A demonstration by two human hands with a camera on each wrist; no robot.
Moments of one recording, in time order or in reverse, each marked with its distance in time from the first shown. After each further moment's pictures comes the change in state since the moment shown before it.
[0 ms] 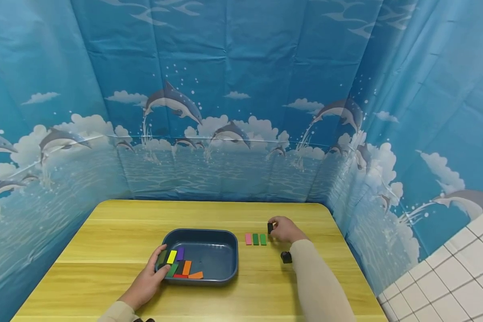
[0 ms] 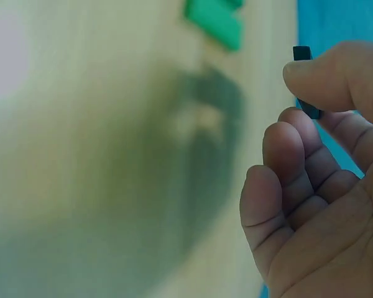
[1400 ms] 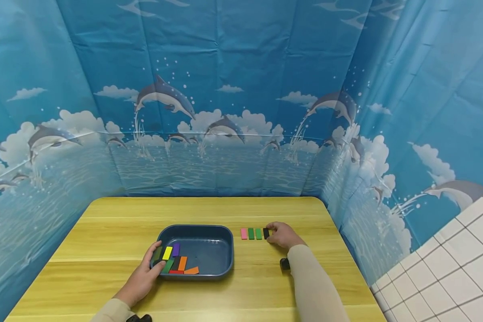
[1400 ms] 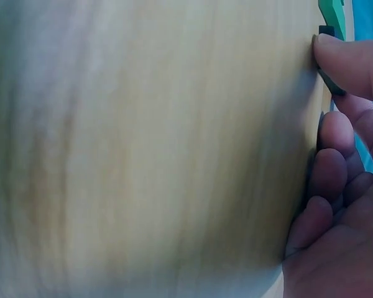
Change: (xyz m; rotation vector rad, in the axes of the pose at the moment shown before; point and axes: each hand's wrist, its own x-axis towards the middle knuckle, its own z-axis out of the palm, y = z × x) left_hand -0.005 0.007 -0.003 0.039 -0.023 0.002; right_hand -0.008 0.040 0.025 0.010 0.055 0.041
